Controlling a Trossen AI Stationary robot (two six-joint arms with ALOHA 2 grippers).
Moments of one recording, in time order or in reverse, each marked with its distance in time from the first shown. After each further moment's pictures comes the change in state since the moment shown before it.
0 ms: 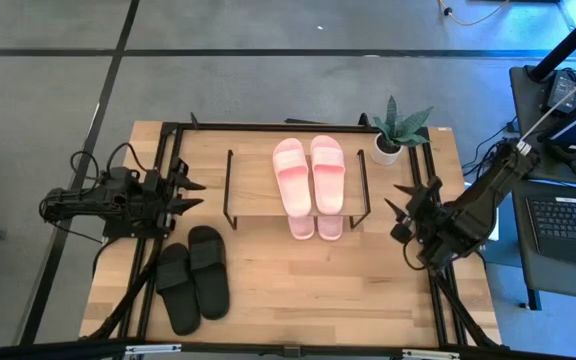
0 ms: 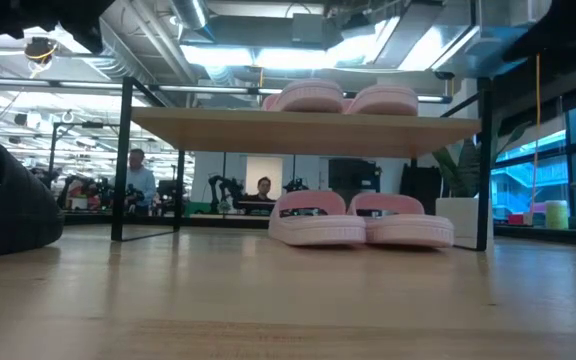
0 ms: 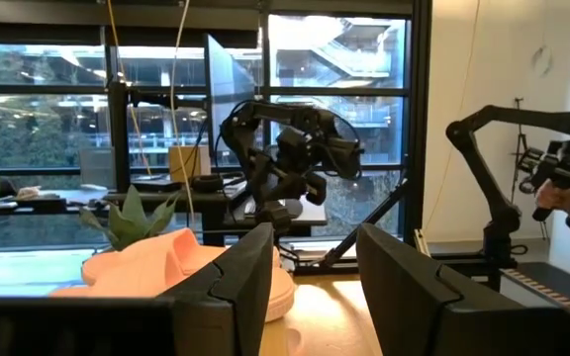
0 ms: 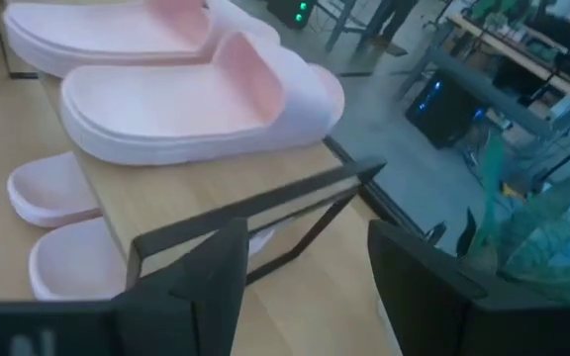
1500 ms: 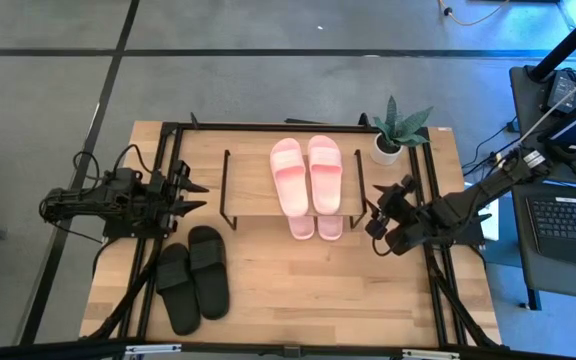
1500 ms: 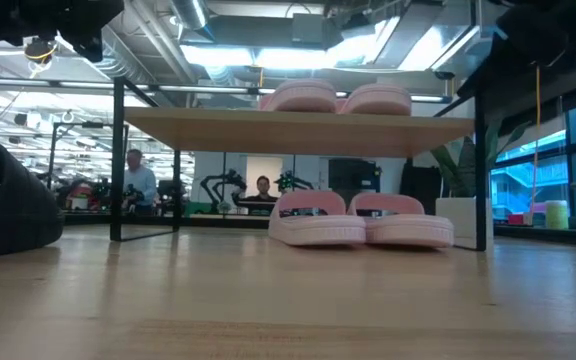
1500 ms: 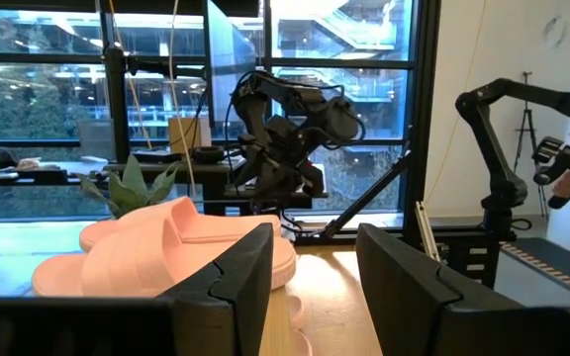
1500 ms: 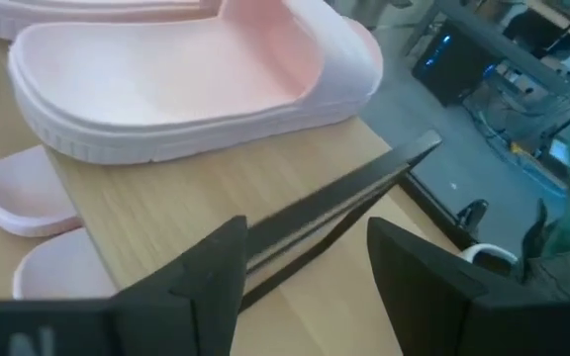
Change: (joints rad) left arm 0.000 0.000 -0.002 -0.077 -0.004 -0.002; right arm -0.324 0.005 -0.105 0.624 -0.130 -0.575
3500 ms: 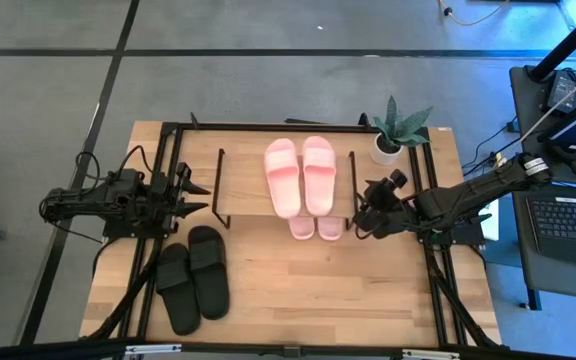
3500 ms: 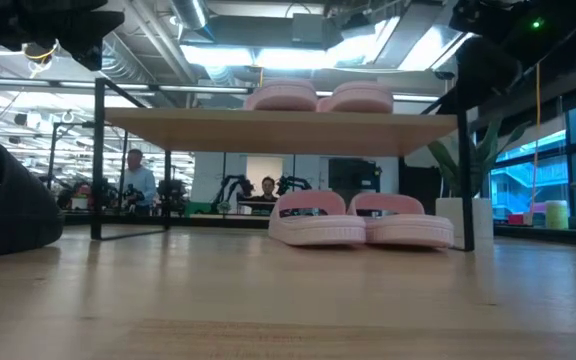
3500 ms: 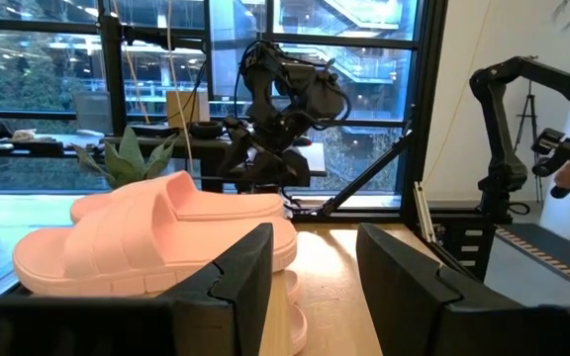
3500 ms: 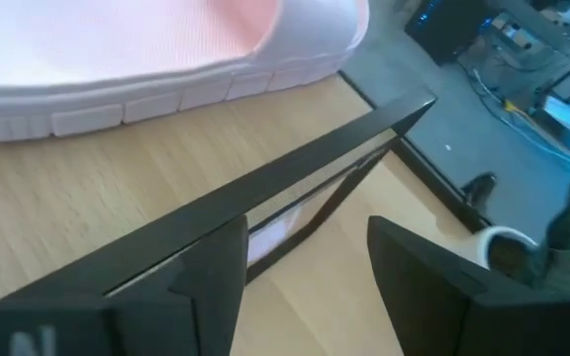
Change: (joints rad) left arm 0.000 0.000 0.000 -0.062 0.000 -0.024; right arm -0.181 0.074 0.000 0.147 -0.111 -0.123
